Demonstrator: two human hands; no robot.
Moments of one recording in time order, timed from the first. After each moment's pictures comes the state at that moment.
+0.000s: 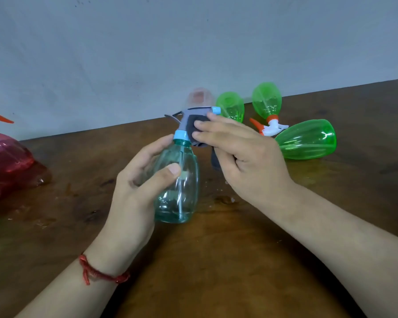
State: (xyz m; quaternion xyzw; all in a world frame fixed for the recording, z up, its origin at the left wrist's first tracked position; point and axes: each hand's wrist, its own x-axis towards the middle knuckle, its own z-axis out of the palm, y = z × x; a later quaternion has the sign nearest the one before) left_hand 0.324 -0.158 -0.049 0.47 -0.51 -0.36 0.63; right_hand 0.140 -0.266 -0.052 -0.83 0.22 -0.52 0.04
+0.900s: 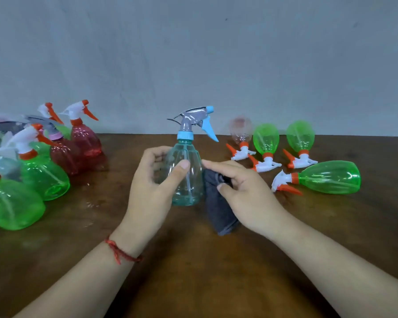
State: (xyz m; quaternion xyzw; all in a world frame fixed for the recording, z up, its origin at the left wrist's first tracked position) left_hand 0.365 -0.114 -0.030 0.58 -0.46 -0.14 0.65; right_hand 0.184 -0.206 -0.029 -0.79 0.27 -0.35 0.43
